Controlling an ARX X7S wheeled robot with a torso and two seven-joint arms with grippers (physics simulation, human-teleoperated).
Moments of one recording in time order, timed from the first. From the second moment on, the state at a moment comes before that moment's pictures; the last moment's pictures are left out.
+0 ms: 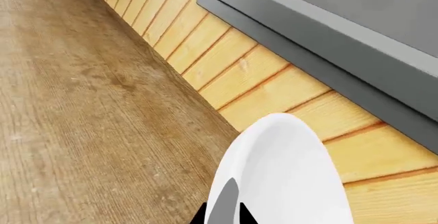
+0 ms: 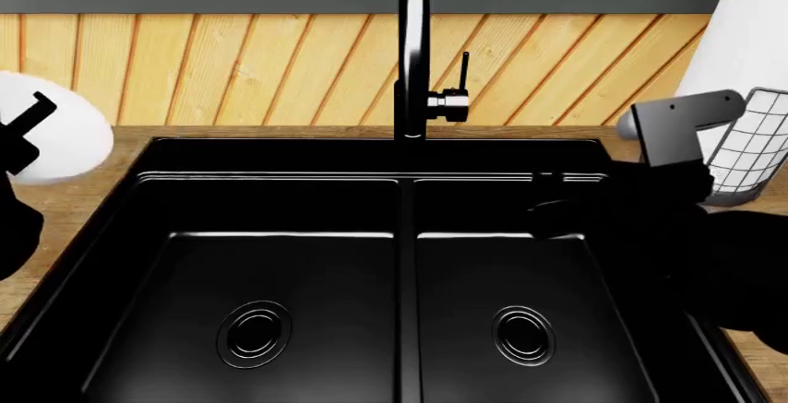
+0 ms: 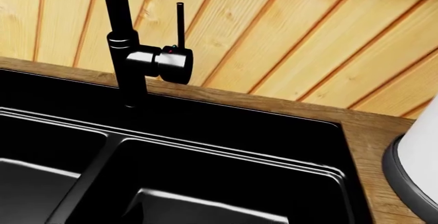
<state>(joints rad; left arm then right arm) -0.86 -0.30 -0.45 0.29 -0.64 -1.15 -0.90 0.87 0.77 -0.34 -0.25 1.27 1.04 0.51</state>
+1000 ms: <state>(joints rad) -0.98 -0.36 -0.46 -0.19 -0.39 -0.84 -1.03 0.82 0.74 -0.38 -0.22 1.23 0.99 0.48</state>
